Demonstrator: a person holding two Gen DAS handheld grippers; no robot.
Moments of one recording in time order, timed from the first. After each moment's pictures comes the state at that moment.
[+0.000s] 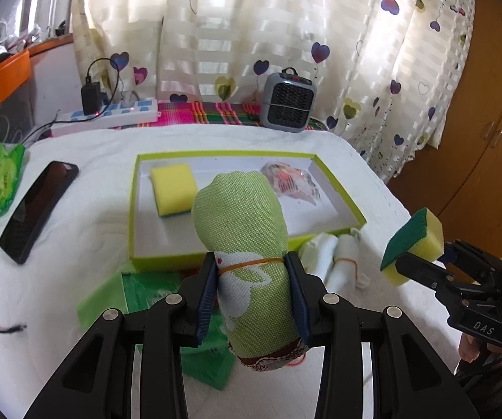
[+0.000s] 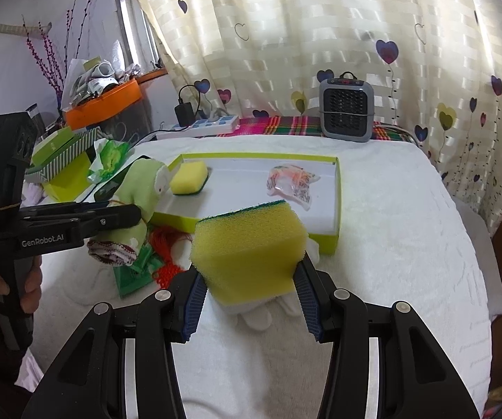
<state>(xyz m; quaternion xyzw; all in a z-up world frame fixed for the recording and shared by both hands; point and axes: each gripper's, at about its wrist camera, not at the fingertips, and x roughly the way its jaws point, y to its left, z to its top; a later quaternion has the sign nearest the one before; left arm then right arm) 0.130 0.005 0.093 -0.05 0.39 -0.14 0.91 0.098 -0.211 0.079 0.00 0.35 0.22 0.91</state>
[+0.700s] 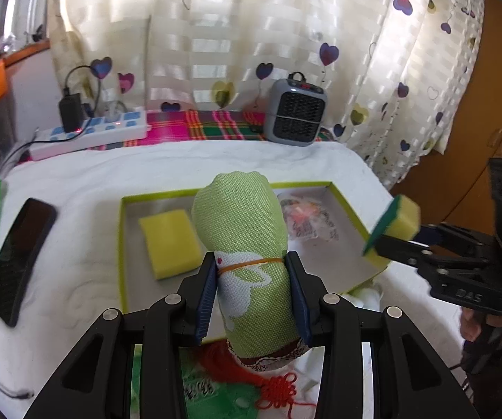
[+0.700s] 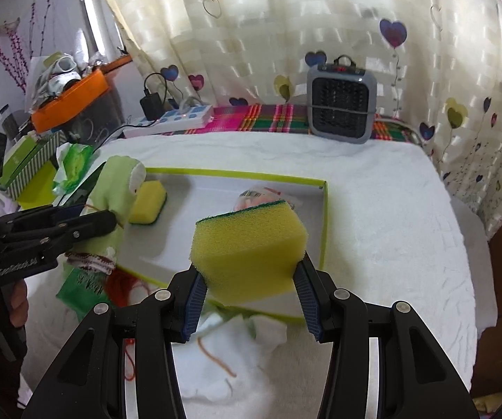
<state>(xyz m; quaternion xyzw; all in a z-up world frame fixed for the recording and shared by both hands) 0.211 0.005 0.096 -0.05 0.40 -0.15 0.90 0.195 -0.205 0.082 0.00 0.41 0.20 0.89</state>
